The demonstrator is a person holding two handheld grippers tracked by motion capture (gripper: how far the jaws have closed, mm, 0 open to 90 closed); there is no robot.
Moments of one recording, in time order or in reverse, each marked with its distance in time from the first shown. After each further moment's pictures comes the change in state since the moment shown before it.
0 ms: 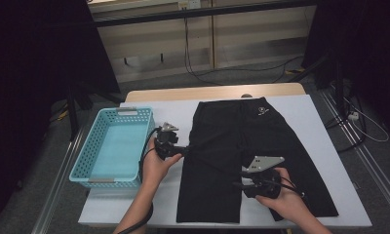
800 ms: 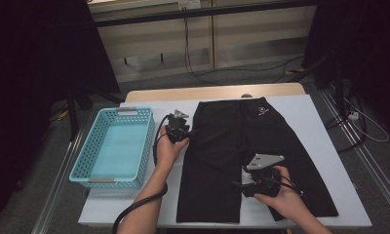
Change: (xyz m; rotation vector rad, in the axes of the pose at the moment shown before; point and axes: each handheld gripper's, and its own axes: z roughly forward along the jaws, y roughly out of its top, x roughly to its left) left arm 0.016 0.032 0.055 -0.016 0.044 0.054; right arm -0.004 0.000 0.006 -0.010 -0.037 0.024
